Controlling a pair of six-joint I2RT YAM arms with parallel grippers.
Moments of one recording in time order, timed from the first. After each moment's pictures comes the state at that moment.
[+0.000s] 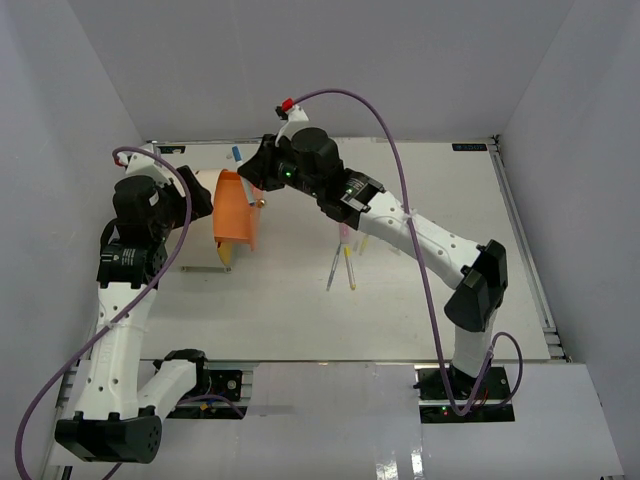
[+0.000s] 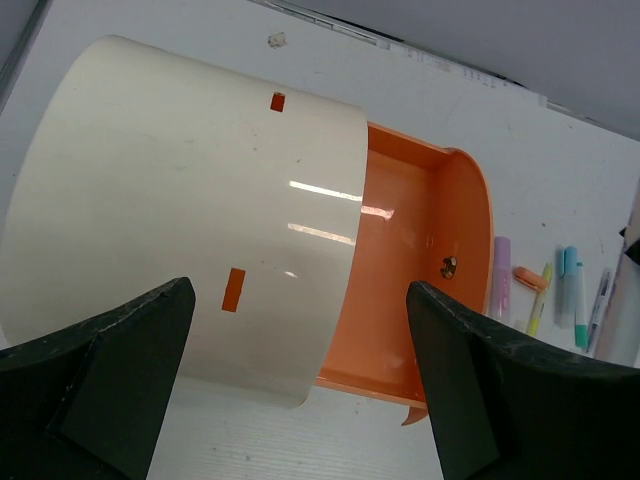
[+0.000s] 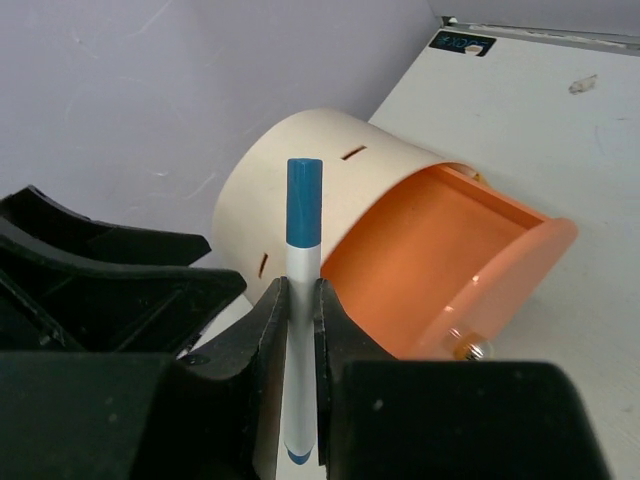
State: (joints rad) left arm -0.04 0.94 1.16 -0.58 -0.05 -0.32; right arm 0.94 1.84 1.88 -0.17 -0.02 0.57
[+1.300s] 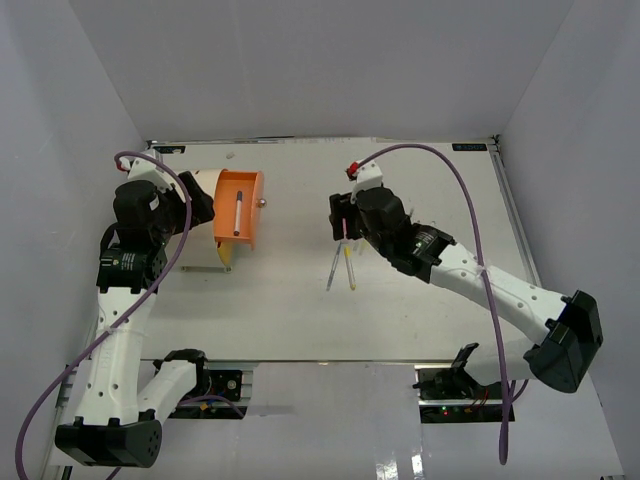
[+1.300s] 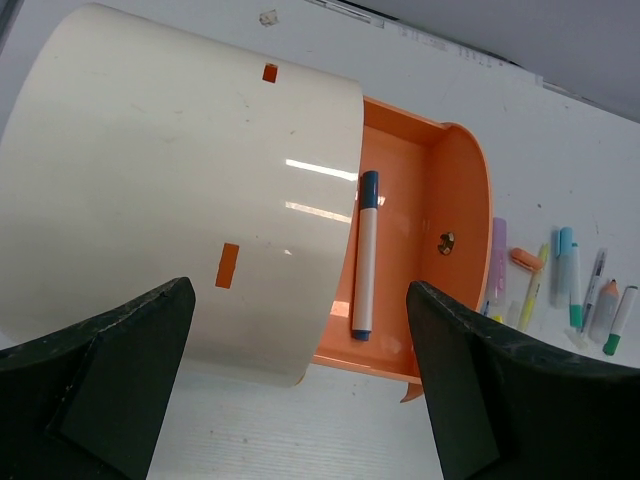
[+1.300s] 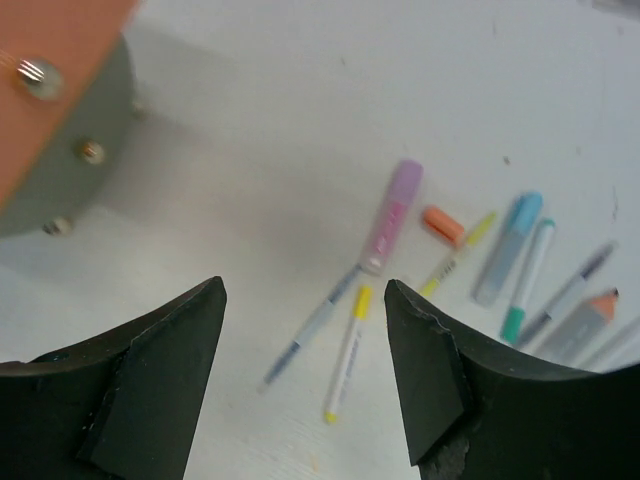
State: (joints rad) left arm -0.04 0.91 1.14 -0.60 -0.03 -0.32; right arm 0.91 1.34 1.21 -0.22 0.37 0.23
